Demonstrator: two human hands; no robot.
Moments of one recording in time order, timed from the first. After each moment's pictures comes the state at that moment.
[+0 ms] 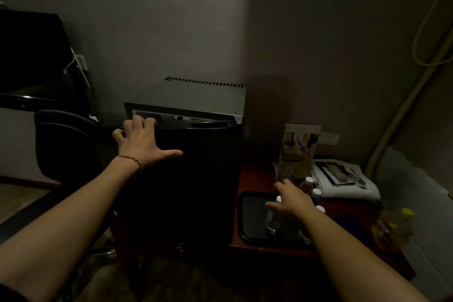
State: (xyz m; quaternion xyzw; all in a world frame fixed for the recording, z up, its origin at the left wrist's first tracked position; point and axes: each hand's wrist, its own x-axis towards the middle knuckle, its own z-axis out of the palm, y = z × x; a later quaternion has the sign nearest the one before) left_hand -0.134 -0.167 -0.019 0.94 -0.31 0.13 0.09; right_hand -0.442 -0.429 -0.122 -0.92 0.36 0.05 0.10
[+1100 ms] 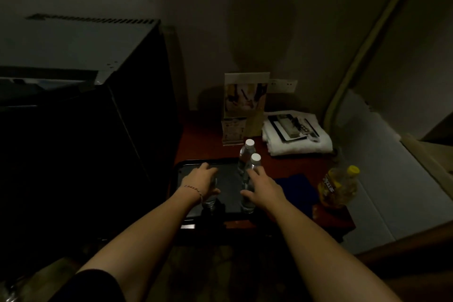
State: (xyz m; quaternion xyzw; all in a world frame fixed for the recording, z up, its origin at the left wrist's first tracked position) left_hand -0.359 -0.488 -0.249 0.85 -0.50 -0.18 0.01; right_hand -0.537 -0.590 -0.238 -0.89 0.41 0.08 0.20
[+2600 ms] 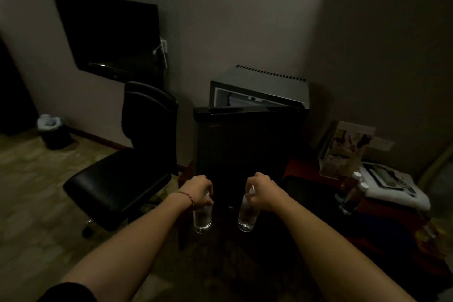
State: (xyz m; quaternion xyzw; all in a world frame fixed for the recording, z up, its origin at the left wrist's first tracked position) left_hand -0.236 0.016 -0.141 0.89 -0.41 -0.13 0.11; right_hand -0.372 -0.168 -0.111 -0.97 0.19 0.04 0.17
